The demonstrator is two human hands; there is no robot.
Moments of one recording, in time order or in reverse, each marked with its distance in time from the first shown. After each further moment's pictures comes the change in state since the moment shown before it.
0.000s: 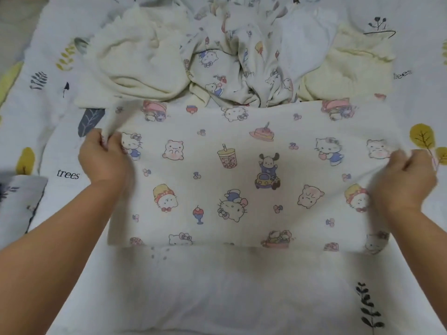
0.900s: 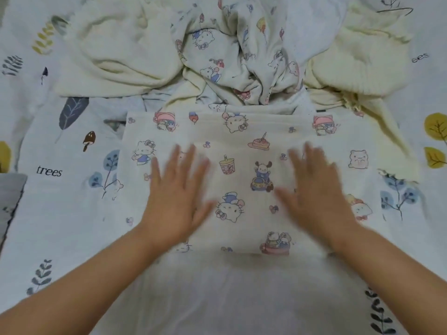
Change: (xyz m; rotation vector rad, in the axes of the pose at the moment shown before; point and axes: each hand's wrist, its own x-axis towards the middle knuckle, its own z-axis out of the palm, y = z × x) left_hand -0.102 -0.001 0.021 0.473 -0.640 0.912; right_hand -0.087 -0.028 0.037 -0.624 -0.781 -0.699
